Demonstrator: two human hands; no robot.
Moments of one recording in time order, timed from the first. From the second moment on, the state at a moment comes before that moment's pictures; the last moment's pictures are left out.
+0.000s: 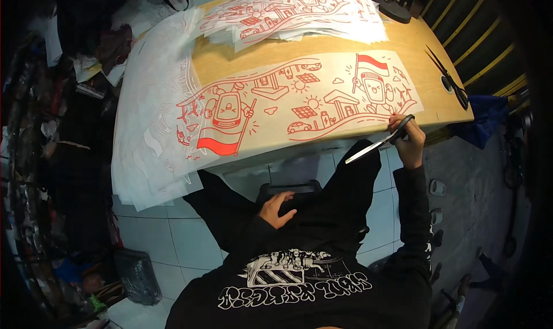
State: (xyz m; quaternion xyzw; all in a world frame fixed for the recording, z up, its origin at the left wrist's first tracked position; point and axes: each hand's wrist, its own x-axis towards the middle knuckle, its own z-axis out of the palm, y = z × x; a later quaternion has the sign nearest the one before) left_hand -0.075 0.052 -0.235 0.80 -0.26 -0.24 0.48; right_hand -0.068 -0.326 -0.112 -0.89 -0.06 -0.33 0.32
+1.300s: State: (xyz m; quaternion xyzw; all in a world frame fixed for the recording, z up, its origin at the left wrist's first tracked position) left_hand -0.042 0.042 -0.158 0.75 -0.35 -0.29 0.48; right_hand -0.048 -0.293 -0.112 -0.85 -0.01 -0.31 0.43
